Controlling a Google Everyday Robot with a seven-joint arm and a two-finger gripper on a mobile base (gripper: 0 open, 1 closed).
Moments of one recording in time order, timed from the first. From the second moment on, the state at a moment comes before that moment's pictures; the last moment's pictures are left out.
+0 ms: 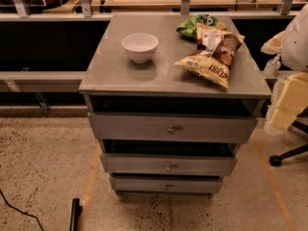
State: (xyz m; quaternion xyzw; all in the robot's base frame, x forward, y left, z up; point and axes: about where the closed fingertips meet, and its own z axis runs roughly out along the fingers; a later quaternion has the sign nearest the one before) arm 0.438 -0.217 0.977 -0.60 0.78 -0.03 0.16
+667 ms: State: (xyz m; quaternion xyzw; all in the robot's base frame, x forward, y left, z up) arm 0.466 -0.216 0.976 -0.60 0.77 -0.02 0.20
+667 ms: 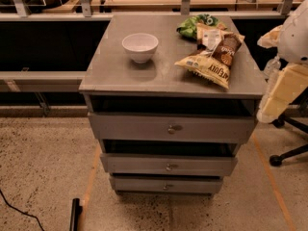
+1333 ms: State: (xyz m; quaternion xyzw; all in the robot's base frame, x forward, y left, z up) arm 0.582 -0.231 0.964 -0.55 0.75 0.04 0.36
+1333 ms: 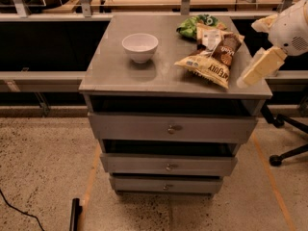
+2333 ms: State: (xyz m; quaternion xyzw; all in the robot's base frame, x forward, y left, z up) arm 0.667 -0.220 0.941 -0.45 0.75 0.11 0.48
